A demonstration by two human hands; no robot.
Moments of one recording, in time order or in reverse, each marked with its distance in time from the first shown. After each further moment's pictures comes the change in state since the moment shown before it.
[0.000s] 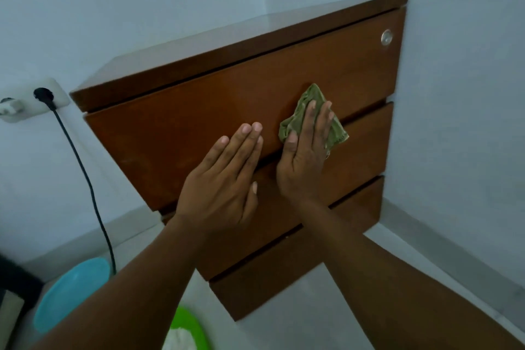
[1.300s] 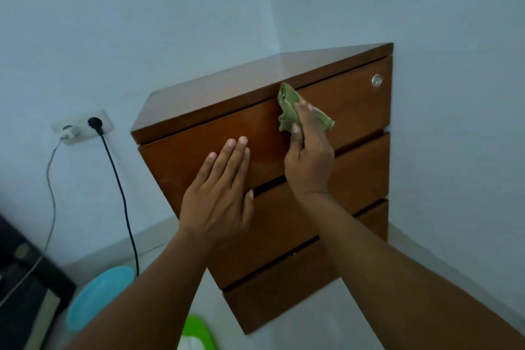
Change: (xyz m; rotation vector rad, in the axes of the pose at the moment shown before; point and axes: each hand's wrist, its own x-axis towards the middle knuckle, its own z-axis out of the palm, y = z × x) left_hand -0.002 0.002 -0.049 -0.003 -0.082 -0.231; right_hand 0.051 -0.057 -0.045 0.154 0.086 -0.173
